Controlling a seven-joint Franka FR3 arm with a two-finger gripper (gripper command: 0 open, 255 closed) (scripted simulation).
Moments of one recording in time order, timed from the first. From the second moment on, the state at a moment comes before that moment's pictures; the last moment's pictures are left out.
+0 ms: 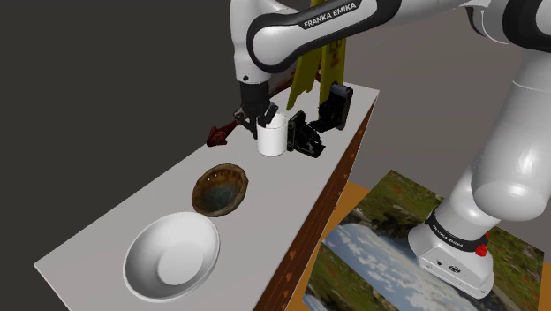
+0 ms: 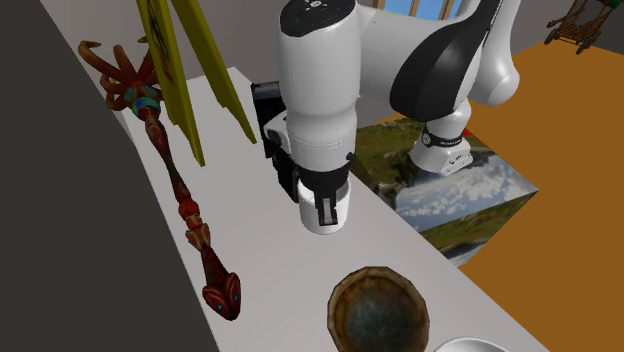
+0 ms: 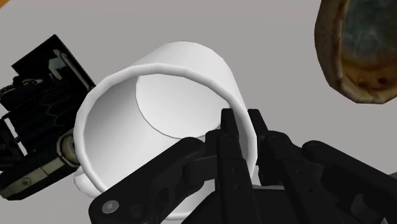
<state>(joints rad) 0.11 0.21 0.37 -1.80 -0.04 1.93 0.77</state>
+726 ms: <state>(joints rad) 0.11 0.18 0.37 -1.68 -0.03 1.79 0.76</state>
